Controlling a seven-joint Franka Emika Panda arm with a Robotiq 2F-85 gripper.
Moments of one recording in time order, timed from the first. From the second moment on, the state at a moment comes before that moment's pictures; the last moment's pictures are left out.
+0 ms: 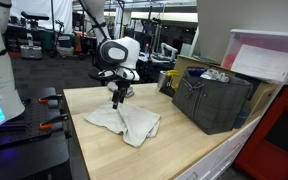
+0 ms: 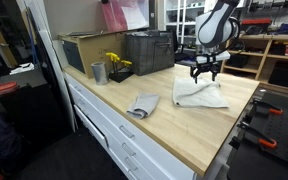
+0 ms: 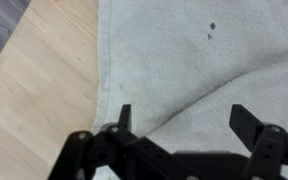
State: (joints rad) arm -0.05 0.31 -0.20 -2.42 -0.04 2.64 0.63
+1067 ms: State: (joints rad) arm 0.01 0.68 -0.21 -1.77 0.04 2.35 0.93
